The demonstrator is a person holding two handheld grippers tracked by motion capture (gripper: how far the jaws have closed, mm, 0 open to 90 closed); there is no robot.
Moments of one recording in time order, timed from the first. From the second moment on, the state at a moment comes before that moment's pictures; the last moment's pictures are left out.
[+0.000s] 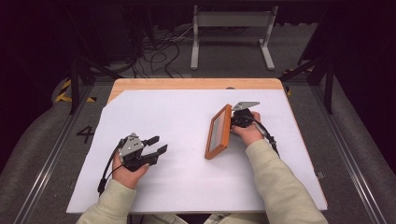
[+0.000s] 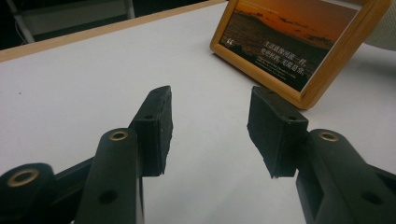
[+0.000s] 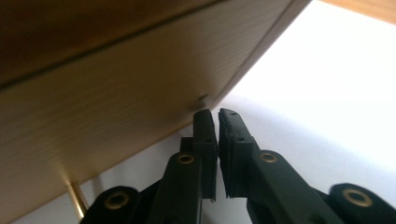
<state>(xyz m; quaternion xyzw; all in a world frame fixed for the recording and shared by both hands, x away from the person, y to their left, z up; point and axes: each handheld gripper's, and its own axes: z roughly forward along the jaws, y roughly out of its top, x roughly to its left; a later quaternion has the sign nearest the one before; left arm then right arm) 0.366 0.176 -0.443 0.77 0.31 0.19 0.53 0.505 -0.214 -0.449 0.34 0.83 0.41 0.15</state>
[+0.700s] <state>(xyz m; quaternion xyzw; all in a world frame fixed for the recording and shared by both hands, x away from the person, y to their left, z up) 0.370 0.174 -0.440 0.77 0.31 0.19 0.53 0.451 -0.242 -0.372 0.37 0.83 0.39 0.16</state>
